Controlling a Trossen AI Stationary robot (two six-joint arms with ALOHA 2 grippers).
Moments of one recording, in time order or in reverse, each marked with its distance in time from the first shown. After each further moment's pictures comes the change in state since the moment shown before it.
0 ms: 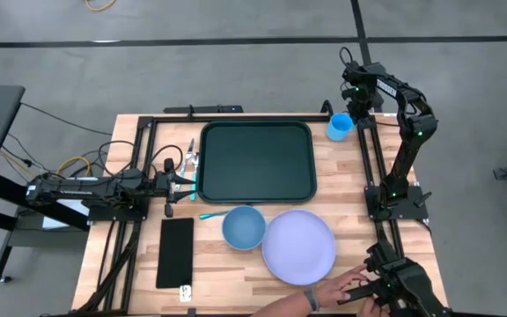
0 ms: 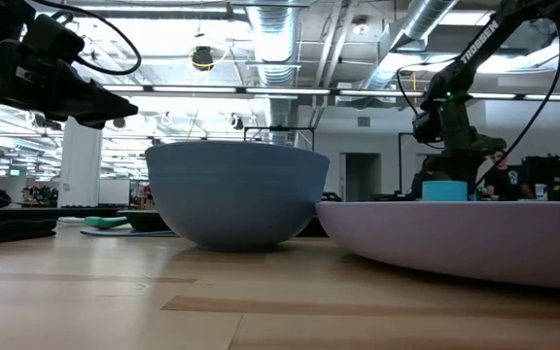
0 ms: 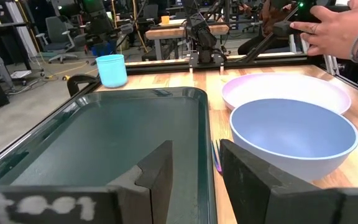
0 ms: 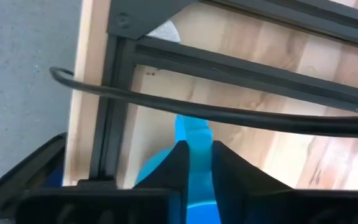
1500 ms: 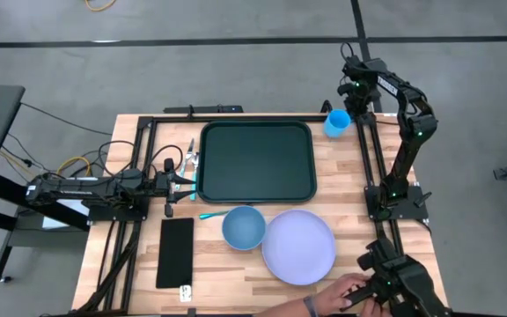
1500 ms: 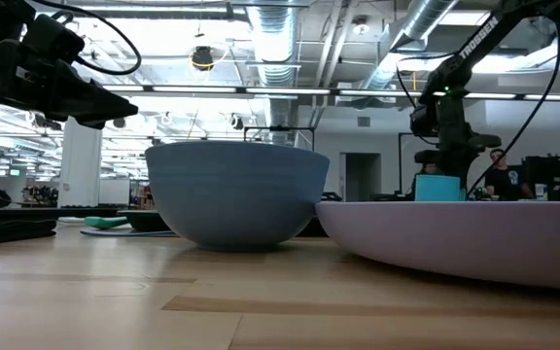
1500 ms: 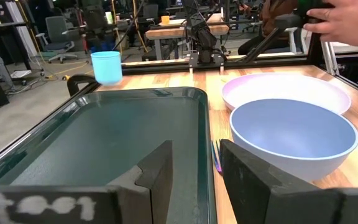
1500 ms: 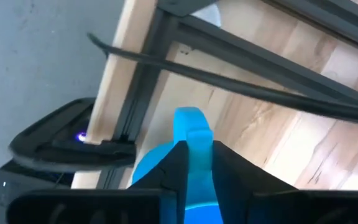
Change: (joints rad) left arm 0.000 0.000 0.000 0.000 0.000 -0.001; right arm 0.011 -0.001 0.070 -0.003 -0.050 -0.162
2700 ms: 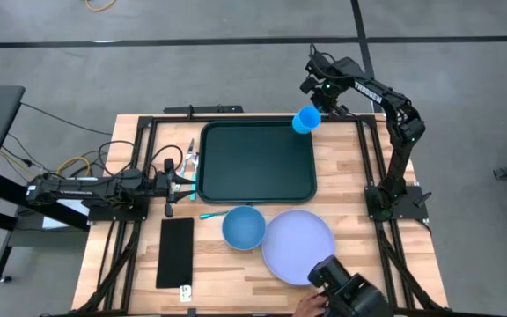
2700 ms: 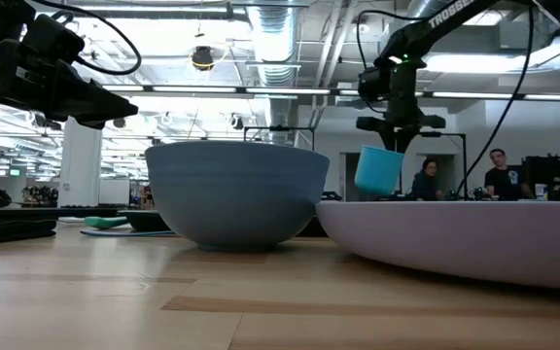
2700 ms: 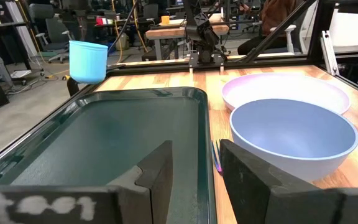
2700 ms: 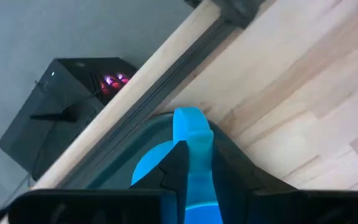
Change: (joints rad) left arm 0.000 0.000 0.000 0.000 0.000 0.000; right arm 0.359 -0.001 0.195 0.024 0.022 -0.060
